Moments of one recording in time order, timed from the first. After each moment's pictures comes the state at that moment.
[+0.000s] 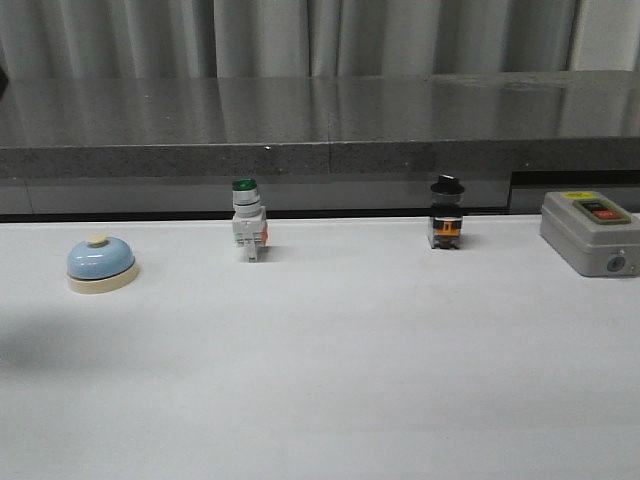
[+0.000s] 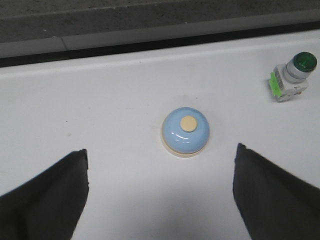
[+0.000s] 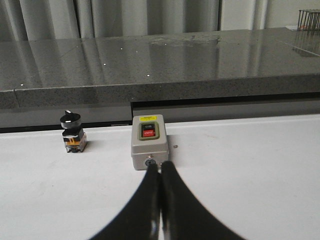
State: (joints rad) left arm -0.06 1.36 -1.03 -0.20 0.57 0.19; right arm -0.04 -0.01 0.03 -0.02 0.08 0.08
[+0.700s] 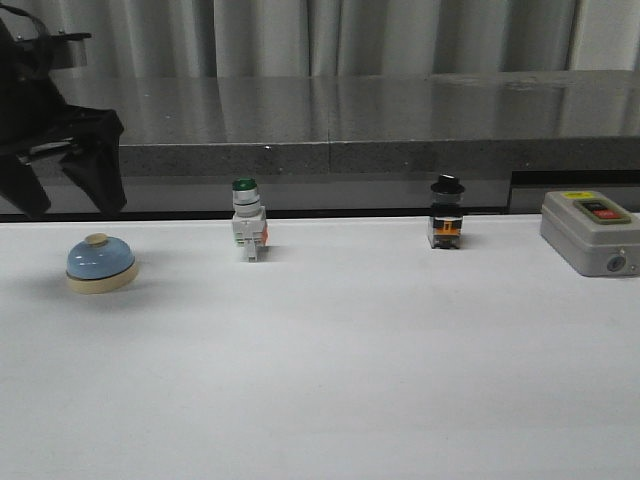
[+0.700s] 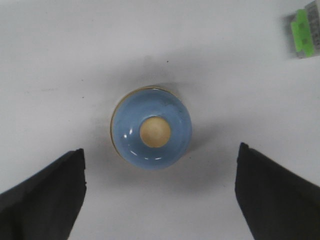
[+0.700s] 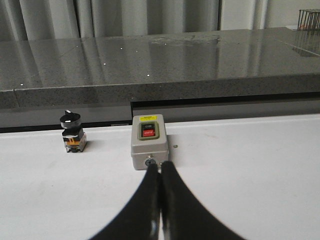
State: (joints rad) left arm -0.12 1.90 -1.41 -0.22 0.81 0.19; right arm -0.04 -0.01 0.03 -0.02 0.08 0.08
